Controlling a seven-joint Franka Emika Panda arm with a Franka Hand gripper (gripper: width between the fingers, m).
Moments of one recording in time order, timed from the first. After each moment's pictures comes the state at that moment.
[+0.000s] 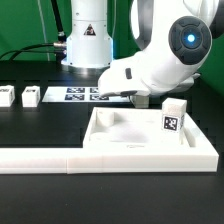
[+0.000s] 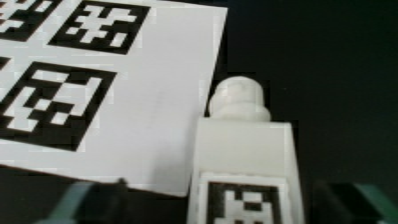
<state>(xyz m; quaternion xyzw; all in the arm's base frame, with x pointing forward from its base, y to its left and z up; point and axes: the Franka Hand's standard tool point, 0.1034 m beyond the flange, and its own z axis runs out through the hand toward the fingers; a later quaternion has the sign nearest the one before) 0.363 0.097 0.011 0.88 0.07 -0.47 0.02</state>
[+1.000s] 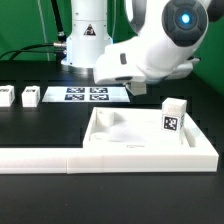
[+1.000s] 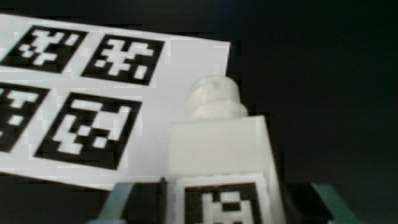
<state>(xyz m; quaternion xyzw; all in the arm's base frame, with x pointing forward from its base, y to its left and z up) 0.377 0.086 0.053 0.88 0.06 -0.47 0.01</state>
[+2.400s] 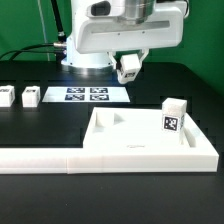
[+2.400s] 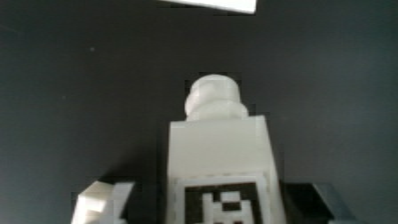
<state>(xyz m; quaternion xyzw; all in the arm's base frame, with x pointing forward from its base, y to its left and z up) 0.451 0.055 0.097 0.99 0.06 -0.10 -0.02</state>
